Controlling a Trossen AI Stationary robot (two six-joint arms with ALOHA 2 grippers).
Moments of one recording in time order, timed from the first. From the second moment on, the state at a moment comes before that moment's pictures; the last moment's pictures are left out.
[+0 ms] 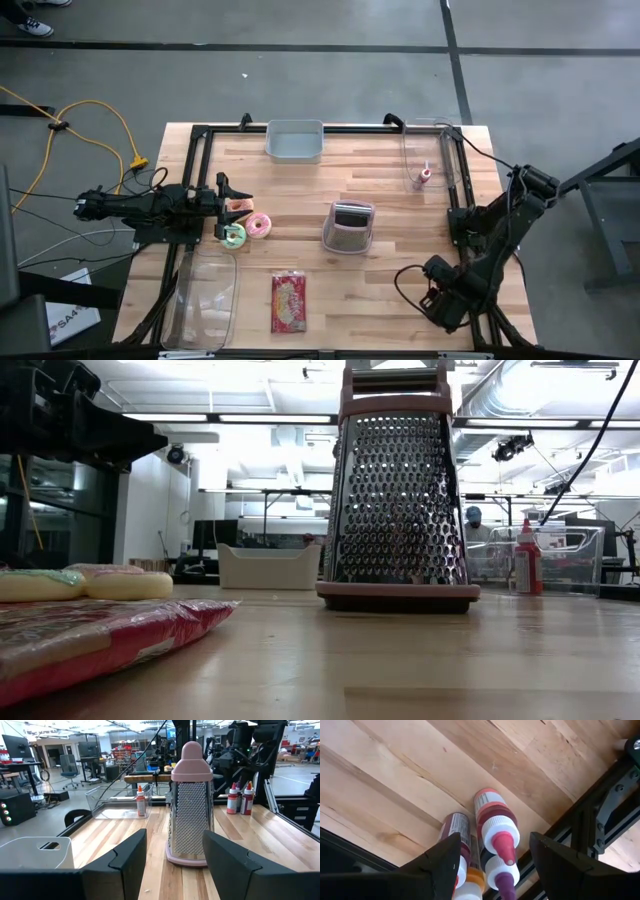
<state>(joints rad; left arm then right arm) -0.08 0.00 0.02 0.05 -0.16 0.05 0.94 1.53 1.17 -1.25 -0.03 1.84</state>
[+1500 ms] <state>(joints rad) -0.08 0.00 0.02 0.05 -0.16 0.05 0.95 1.53 1.11 -1.19 -0.04 1.88</state>
